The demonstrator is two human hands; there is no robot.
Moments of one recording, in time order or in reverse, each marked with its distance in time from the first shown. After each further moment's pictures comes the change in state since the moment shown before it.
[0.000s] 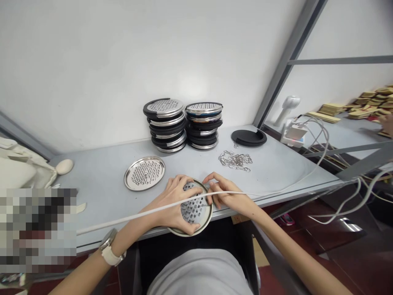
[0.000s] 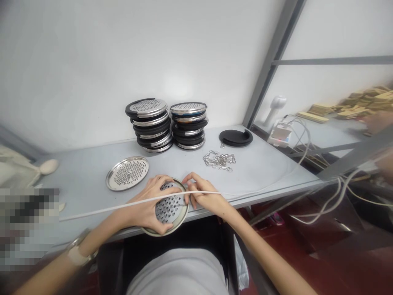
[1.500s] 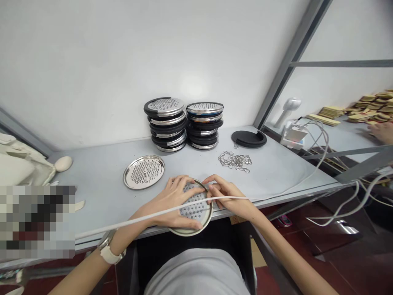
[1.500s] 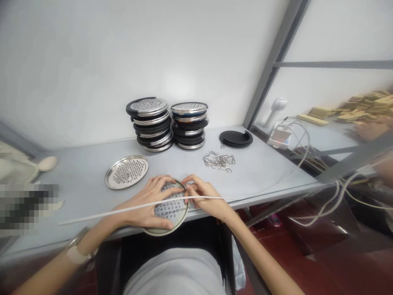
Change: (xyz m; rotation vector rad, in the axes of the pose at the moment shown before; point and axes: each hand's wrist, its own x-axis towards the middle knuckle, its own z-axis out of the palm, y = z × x) left_hand -0.001 -0.006 -0.001 -0.005 -0.081 0.019; right_hand -0.004 0.005 0.002 -0.041 0.036 0.020
